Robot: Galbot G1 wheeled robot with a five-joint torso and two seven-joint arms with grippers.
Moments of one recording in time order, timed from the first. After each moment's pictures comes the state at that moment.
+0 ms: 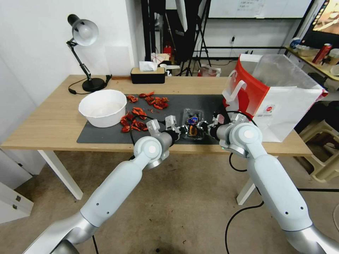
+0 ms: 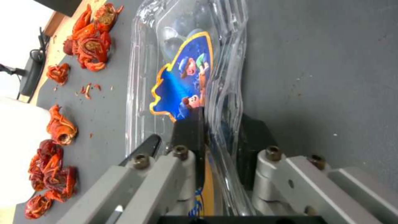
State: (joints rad) left arm 0.65 -1.28 0.14 -1.61 -1.37 0.37 -0.36; right arm -0.72 1.18 0.23 1.73 1.65 -0.63 0.84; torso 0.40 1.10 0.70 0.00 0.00
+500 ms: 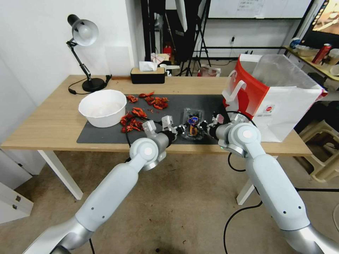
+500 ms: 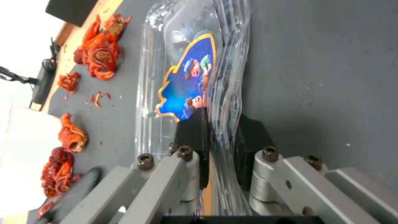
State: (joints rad) left arm 0.73 -1.21 0.05 -1.73 -1.36 0.35 -0.35; right arm -0.72 1.19 0.23 1.73 1.64 -0.60 0.81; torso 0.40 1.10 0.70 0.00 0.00
